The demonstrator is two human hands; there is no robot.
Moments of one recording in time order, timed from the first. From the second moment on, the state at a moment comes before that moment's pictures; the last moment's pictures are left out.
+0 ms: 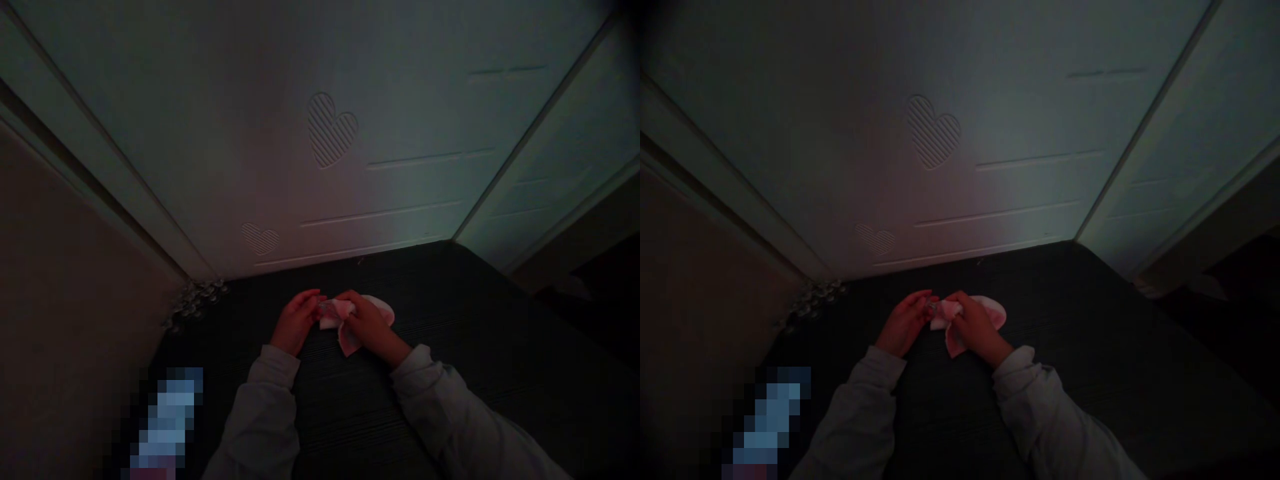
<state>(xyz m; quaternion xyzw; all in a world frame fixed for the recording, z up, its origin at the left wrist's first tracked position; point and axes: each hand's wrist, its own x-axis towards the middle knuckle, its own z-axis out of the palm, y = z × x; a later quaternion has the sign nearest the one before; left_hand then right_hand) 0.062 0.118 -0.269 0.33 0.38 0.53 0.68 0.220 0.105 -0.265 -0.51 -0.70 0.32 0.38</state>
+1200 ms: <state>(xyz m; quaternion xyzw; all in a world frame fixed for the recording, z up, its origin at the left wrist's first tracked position) 0.062 0.117 -0.264 0.31 0.38 0.53 0.69 0.221 0.107 -0.271 -0.51 -0.70 0.30 0.40</state>
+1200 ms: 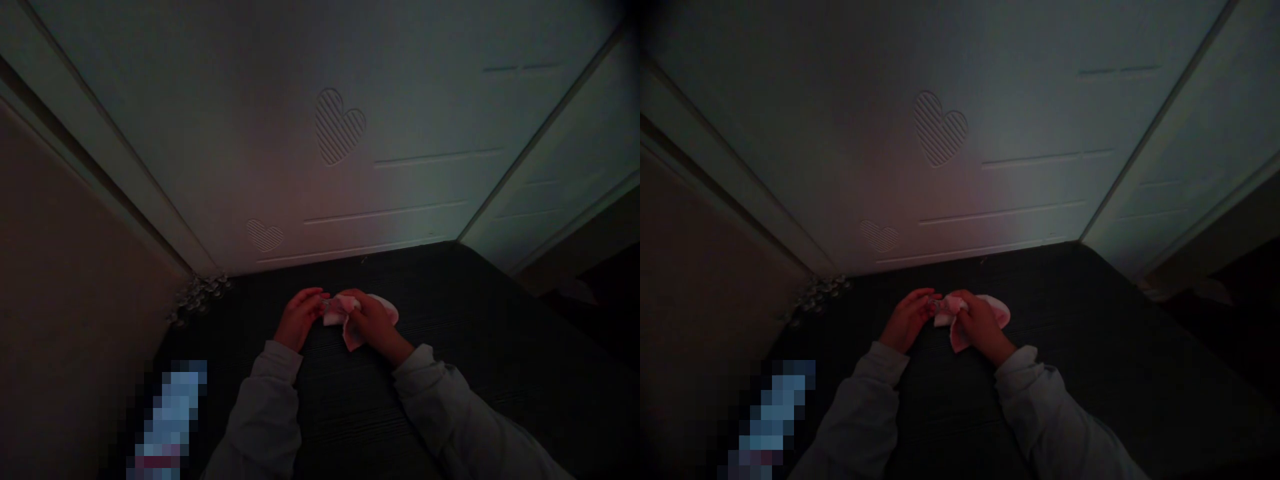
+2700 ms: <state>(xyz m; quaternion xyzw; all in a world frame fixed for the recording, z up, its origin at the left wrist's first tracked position) 0.060 0.116 -0.266 0.35 0.38 0.52 0.68 0.227 0.110 -0.267 -0.53 -0.65 0.36 0.41</state>
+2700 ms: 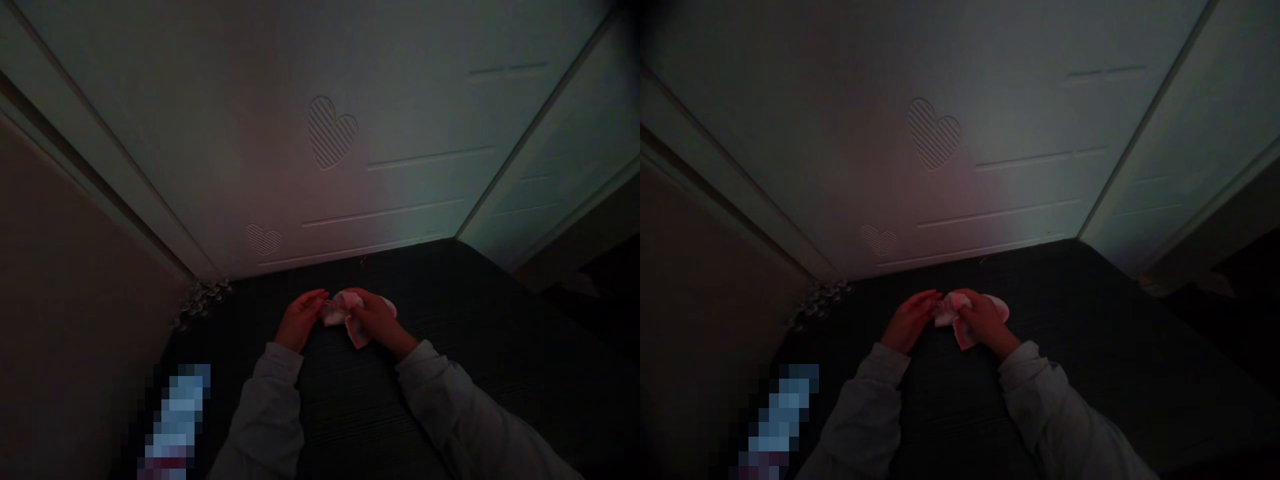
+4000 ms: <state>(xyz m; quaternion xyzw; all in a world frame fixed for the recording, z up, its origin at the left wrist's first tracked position) 0.058 0.117 -0.263 0.27 0.37 0.54 0.70 0.229 0.109 -0.260 -0.46 -0.68 0.44 0.38</state>
